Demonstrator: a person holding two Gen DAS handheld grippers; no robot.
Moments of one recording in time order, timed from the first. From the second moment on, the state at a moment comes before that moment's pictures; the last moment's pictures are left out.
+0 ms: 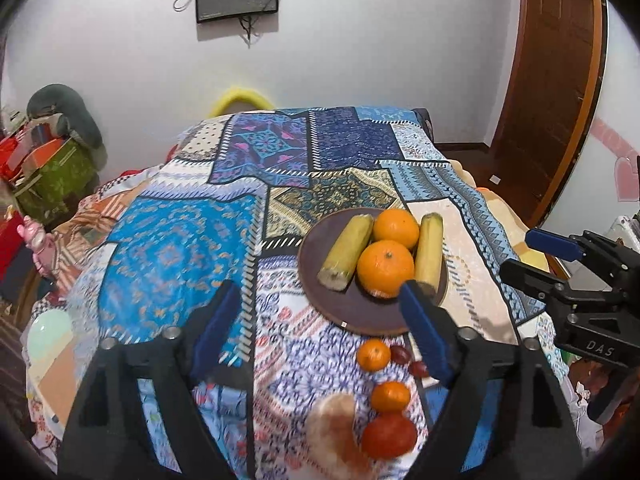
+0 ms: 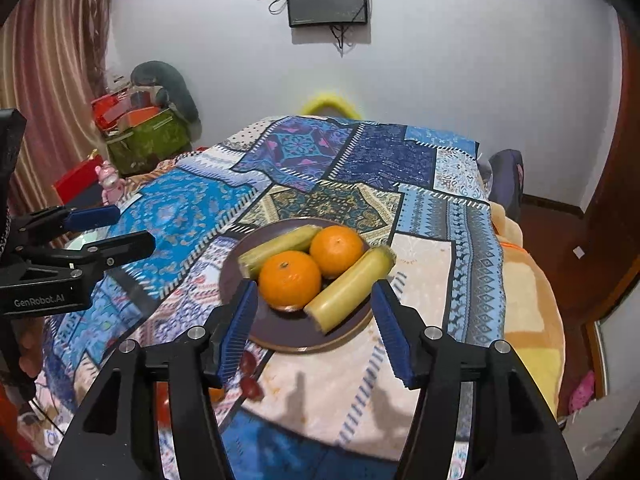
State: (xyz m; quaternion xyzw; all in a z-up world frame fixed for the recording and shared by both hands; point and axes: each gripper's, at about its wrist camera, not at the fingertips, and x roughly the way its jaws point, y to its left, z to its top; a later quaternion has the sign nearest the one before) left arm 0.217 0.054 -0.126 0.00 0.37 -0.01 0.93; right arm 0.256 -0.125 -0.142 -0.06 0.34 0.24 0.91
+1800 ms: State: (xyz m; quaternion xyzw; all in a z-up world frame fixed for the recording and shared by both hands) left arm 0.174 0.065 -0.247 -0.02 0.51 0.00 0.86; right arm 0.200 -0.087 -0.215 -0.02 0.44 0.30 0.84
